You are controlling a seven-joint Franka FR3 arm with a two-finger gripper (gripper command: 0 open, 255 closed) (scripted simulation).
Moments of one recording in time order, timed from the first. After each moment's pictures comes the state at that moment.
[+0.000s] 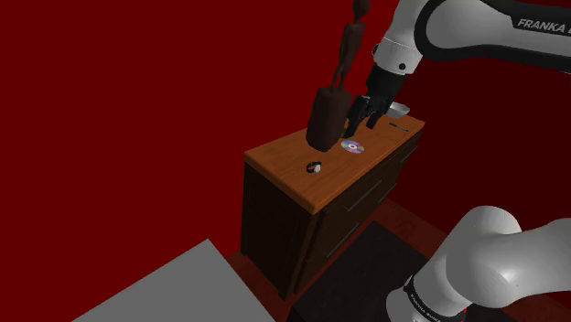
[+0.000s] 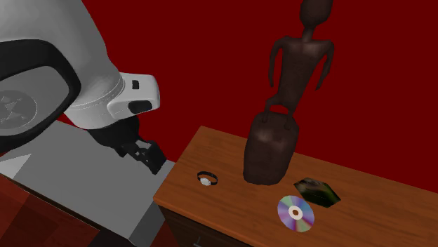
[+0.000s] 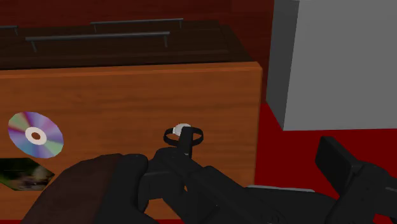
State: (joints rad) arm 0.01 -0.74 -0.02 -2.33 0.00 1.69 0.07
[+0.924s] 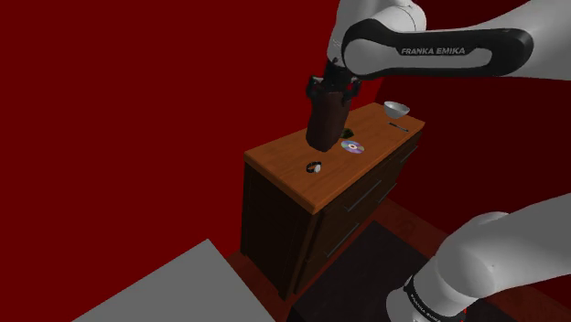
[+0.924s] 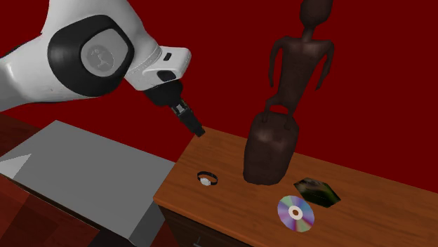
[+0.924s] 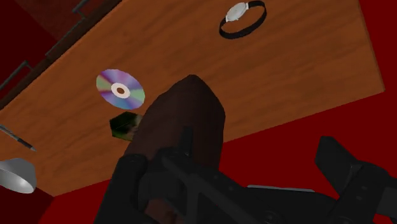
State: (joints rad) arm -0.23 -0.41 0.22 -2.15 -0.26 2.00 0.68
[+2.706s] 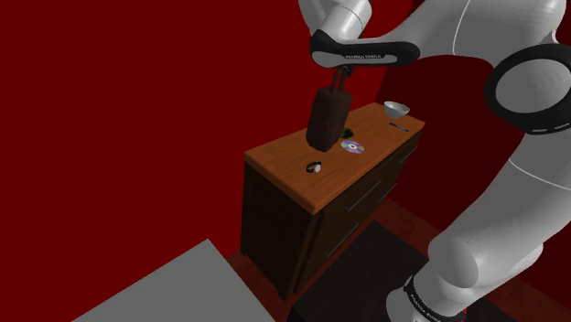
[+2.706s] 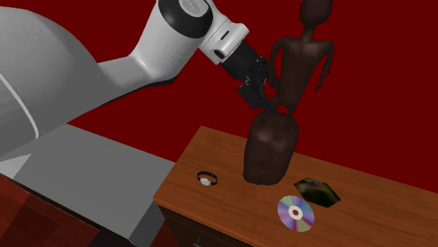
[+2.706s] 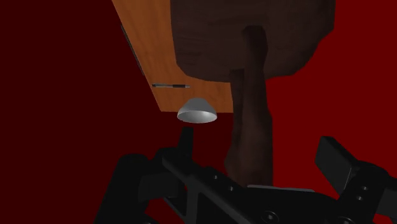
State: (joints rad) arm -0.42 0.09 0.36 -1.61 -0.92 1.75 1.64
